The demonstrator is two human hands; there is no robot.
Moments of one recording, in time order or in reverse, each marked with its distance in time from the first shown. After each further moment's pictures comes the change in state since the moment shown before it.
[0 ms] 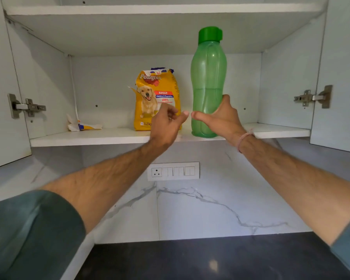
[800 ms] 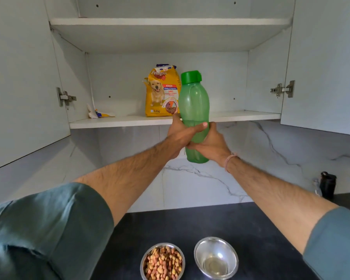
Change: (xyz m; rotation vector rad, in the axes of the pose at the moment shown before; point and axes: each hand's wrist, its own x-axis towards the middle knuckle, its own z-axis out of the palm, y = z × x) left_hand -0.115 0.061 -0.034 -0.293 -0.233 -0.371; right_hand -0.172 -0.027 0.005 0.022 -0.139 0.103
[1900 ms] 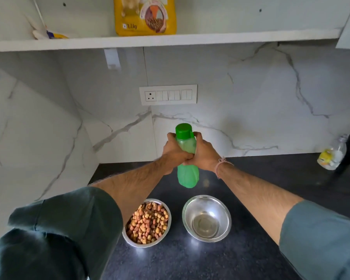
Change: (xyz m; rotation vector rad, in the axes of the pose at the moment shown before) left_hand -0.005 -0.267 0.054 0.386 -0.036 -0.455; right_hand 0.000 0.248 0.095 -0.218 -0.478 0.118
